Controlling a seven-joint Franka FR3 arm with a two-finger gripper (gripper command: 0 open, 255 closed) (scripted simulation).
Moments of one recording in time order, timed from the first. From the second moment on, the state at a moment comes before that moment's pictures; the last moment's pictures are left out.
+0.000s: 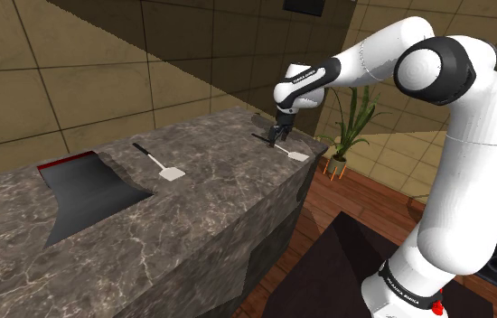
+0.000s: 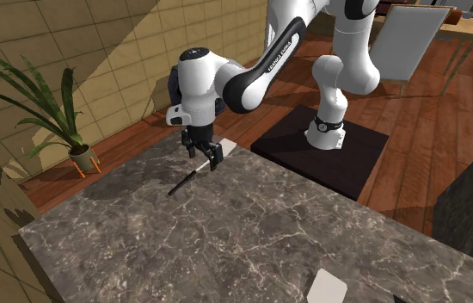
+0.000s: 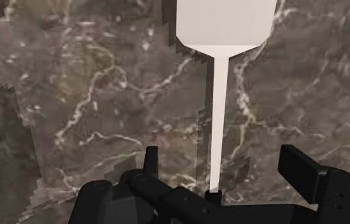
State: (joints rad) arm -0.12 0.31 -0.21 -1.93 0.12 2.29 -0.44
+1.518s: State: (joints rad) arm -0.12 0.24 -0.22 -1.87 0.09 2.17 -0.42
